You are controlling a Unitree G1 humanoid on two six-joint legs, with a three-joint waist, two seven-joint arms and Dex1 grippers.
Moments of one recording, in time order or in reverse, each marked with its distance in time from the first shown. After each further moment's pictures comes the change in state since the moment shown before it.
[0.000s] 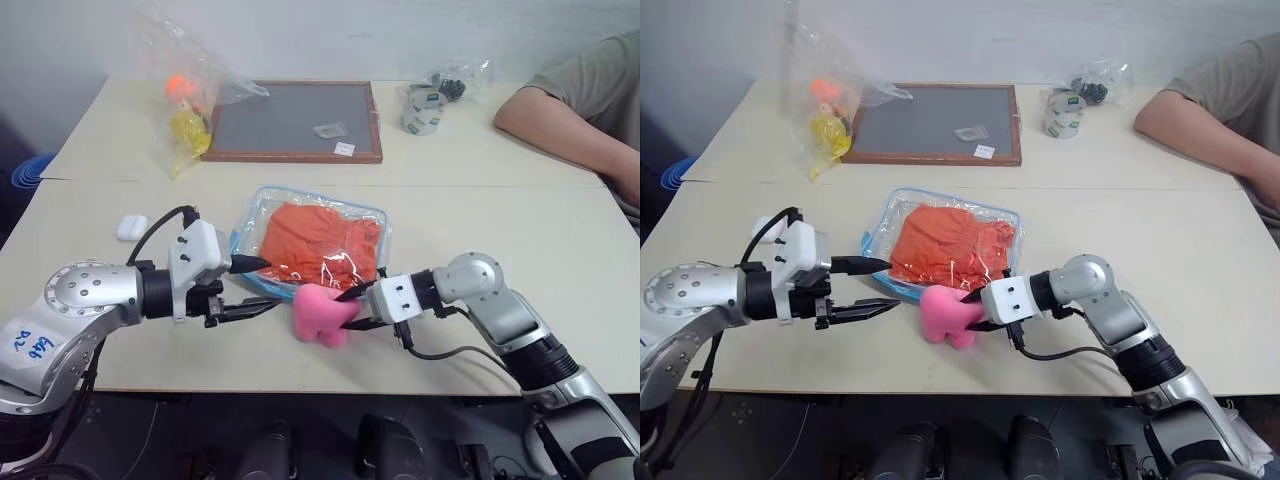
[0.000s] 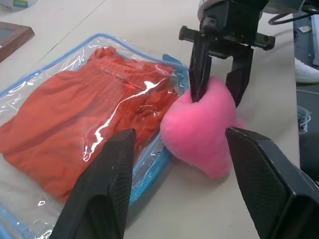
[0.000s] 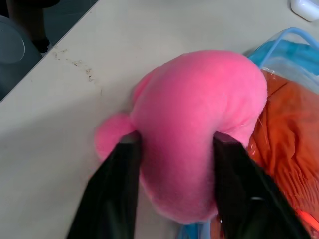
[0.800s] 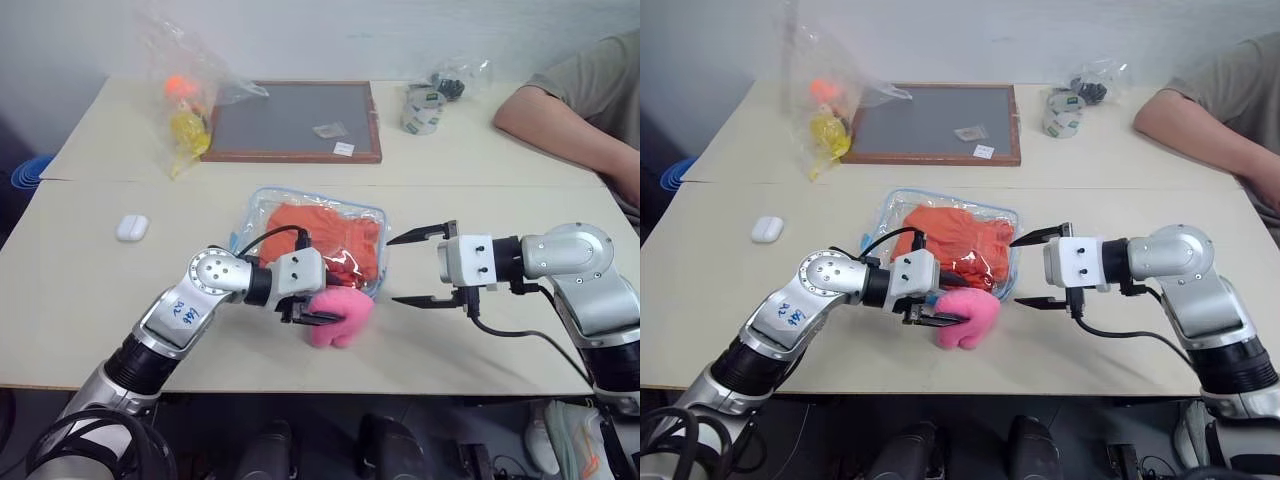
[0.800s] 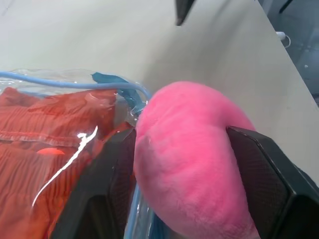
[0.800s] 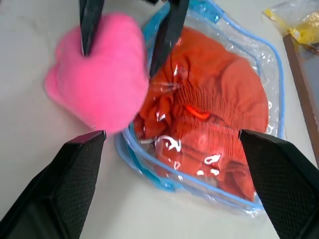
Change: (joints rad) left arm -0.326 -0.303 -0.504 0.367 0.445 -0.285 -0.177; right arm 0.031 -0.249 -0.213 -0.064 0.035 -0.001 -0.007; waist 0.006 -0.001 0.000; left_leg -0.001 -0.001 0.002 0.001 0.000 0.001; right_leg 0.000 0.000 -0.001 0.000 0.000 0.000
